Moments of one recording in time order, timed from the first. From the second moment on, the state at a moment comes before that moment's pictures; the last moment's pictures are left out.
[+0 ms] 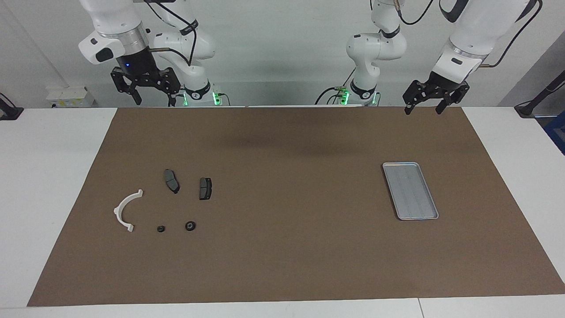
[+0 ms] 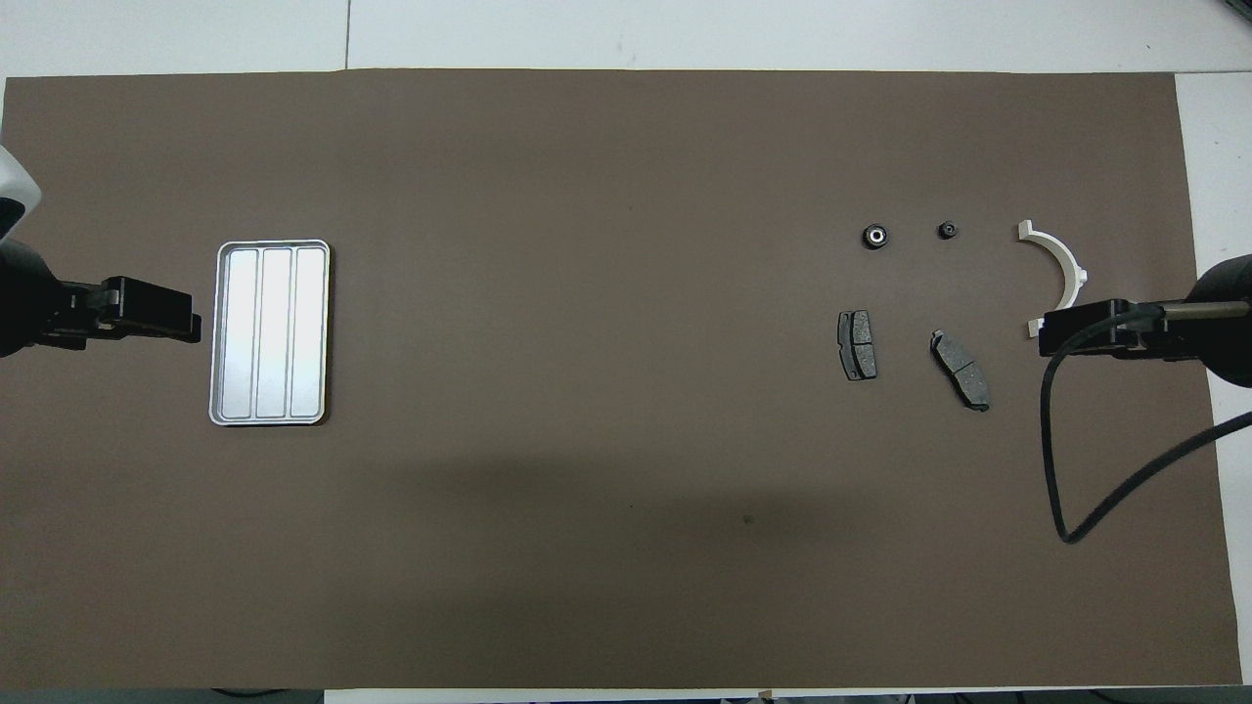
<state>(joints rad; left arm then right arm) -0.09 -0.07 -0.03 -1.62 -0.05 1.54 -0.10 -0.03 -0.15 0.11 -1.68 0.02 1.55 0.15</state>
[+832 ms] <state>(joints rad) -0.09 -0.07 -0.02 -1.62 -0.04 1.54 -0.10 -0.03 -0.15 0.11 -1.68 0.02 1.55 0.15</state>
